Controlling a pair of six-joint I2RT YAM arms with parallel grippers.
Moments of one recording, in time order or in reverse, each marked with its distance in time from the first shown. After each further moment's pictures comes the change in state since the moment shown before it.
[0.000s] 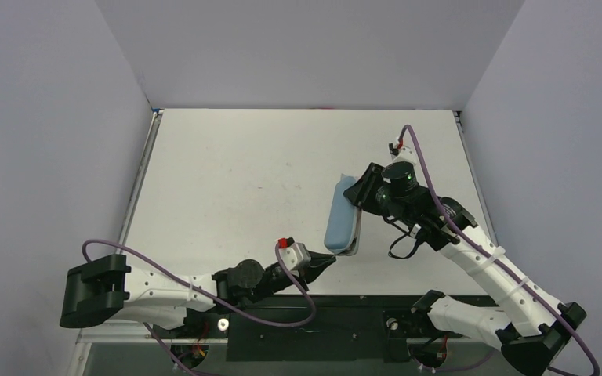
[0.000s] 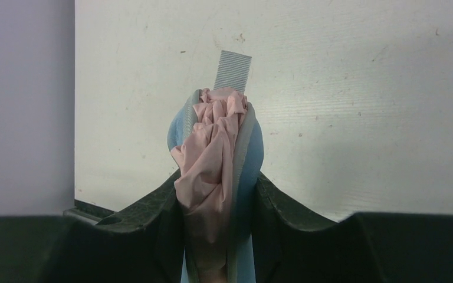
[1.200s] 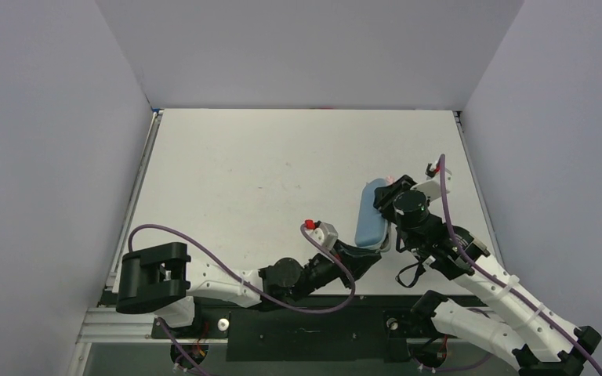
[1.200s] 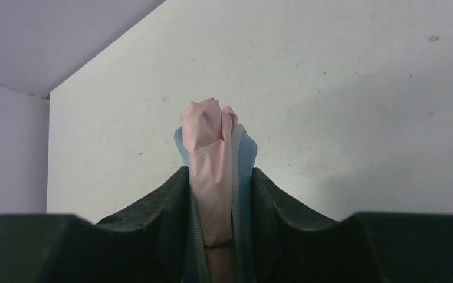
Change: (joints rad) left arm -0.059 0.409 0.305 0.274 -0.073 -0.387; right arm 0.081 -0.209 -0.222 0.084 0.505 0.125
